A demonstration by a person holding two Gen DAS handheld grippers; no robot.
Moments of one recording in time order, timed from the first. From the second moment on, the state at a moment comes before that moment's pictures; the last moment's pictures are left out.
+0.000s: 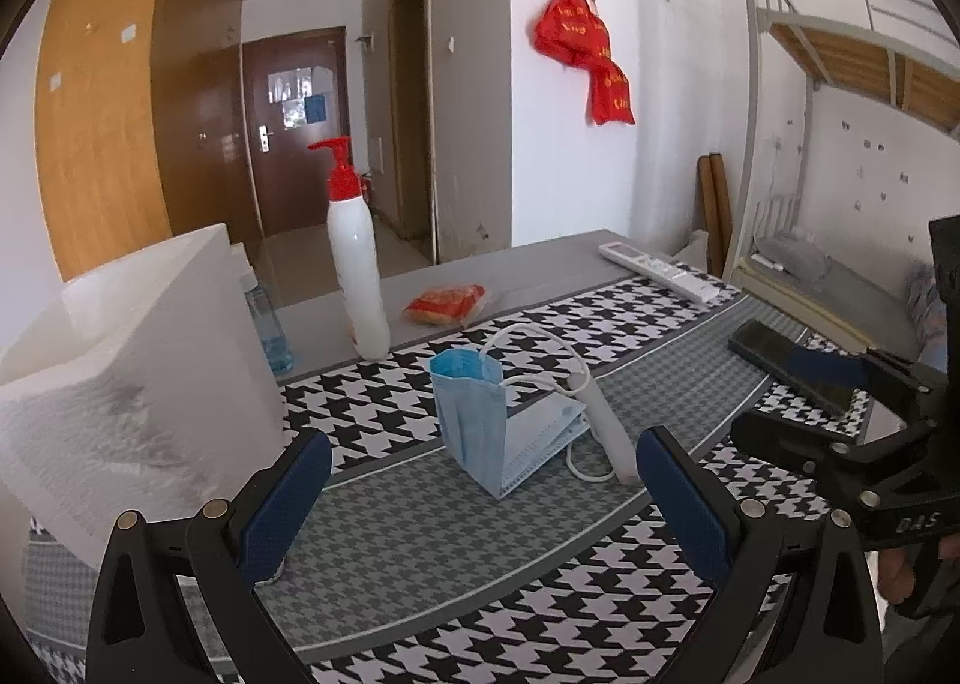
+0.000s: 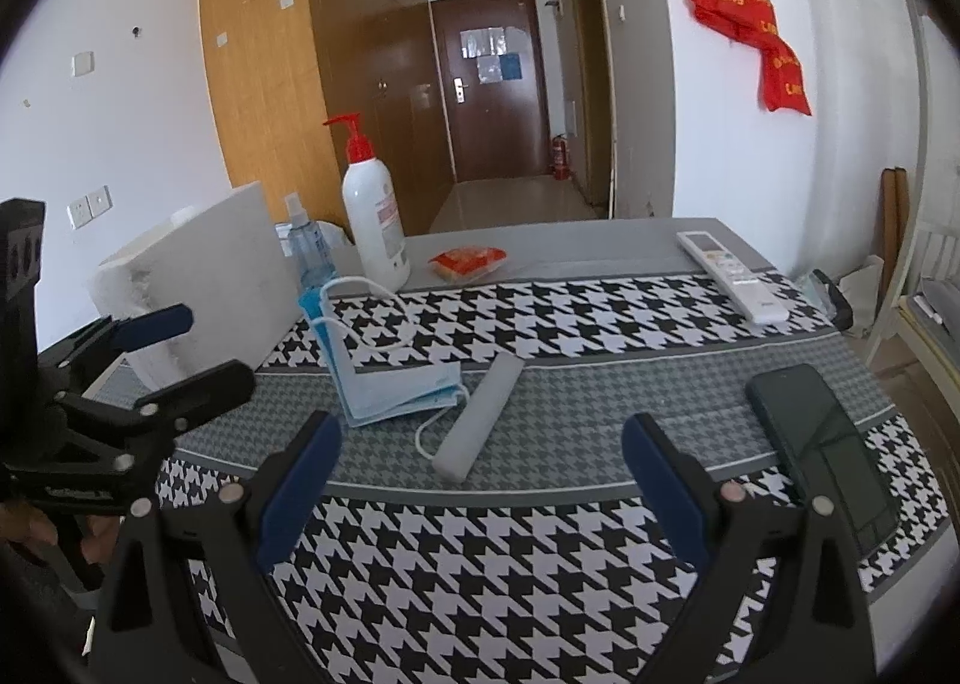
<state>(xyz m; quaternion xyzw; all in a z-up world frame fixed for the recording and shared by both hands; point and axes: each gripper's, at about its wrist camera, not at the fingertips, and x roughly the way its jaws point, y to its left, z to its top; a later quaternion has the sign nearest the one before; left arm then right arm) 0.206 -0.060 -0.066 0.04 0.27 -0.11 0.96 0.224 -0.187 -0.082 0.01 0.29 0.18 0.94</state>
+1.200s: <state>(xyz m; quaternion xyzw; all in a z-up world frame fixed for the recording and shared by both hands) 0.270 -0.069 -0.106 0.02 0.32 -0.09 0.94 0.258 -0.182 -0.104 0.00 0.35 0.17 0.92</state>
